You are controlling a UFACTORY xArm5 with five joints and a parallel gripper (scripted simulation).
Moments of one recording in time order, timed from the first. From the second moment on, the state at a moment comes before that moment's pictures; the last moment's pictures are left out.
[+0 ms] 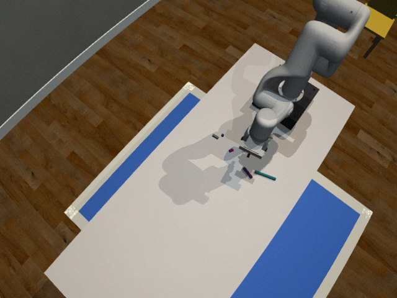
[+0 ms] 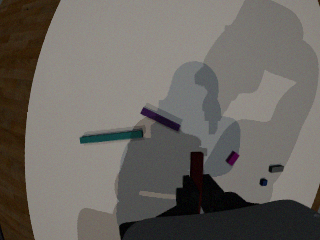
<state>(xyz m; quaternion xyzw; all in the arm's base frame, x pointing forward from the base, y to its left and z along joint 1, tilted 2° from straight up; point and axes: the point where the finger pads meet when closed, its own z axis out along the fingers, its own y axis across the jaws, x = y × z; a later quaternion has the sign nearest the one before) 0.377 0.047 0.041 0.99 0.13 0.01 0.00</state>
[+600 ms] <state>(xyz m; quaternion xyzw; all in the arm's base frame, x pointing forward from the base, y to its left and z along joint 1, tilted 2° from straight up) 0.440 -0.046 0.044 0.98 -0.20 0.01 0.00</state>
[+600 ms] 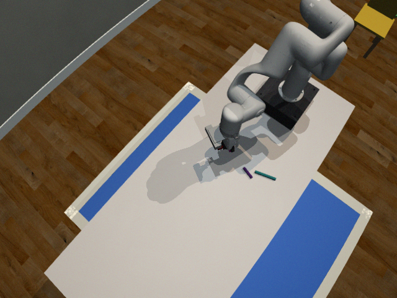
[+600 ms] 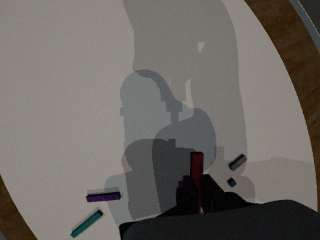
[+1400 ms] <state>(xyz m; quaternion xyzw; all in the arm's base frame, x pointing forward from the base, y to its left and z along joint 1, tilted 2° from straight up) 0.443 -0.050 0.026 0.98 -0.21 0.01 0.00</state>
